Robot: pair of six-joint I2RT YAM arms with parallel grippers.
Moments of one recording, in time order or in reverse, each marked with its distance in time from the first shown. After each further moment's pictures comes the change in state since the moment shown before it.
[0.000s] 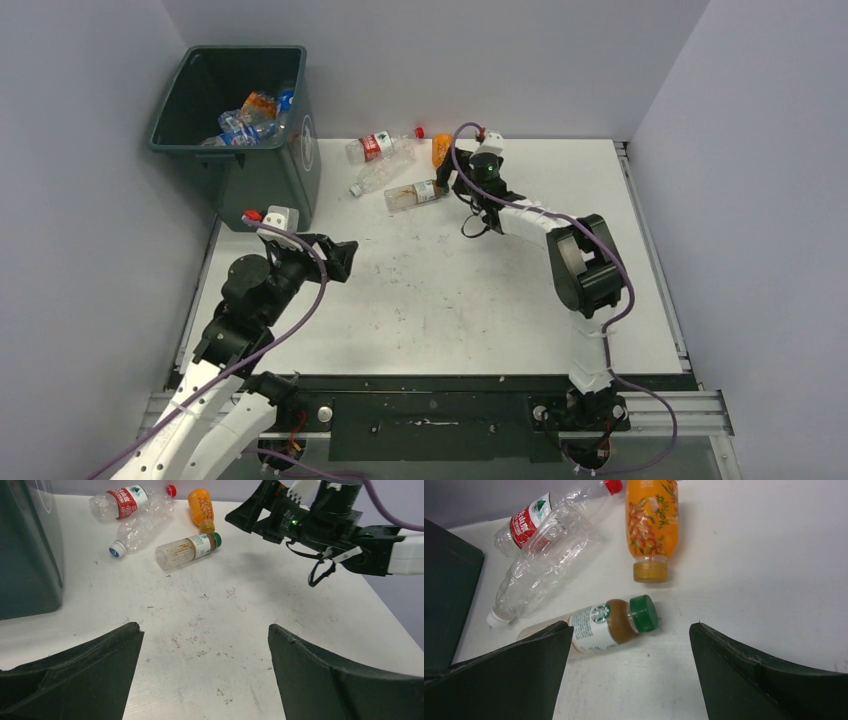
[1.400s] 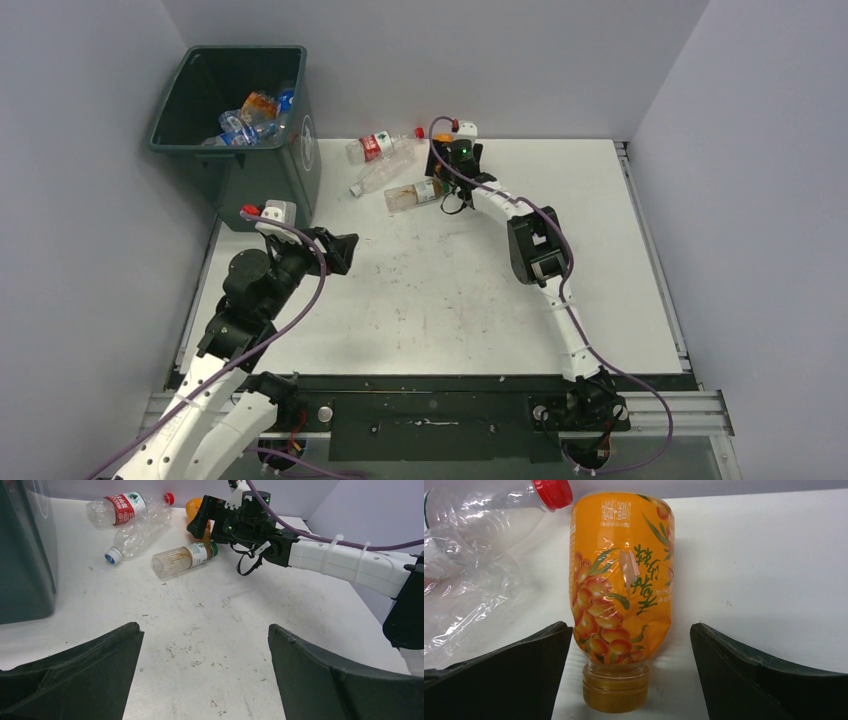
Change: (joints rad) left arm 0.037 0.018 -0.014 0.076 0.024 -0.046; right arm -0.024 0.663 0.871 -0.272 0.032 -0.182
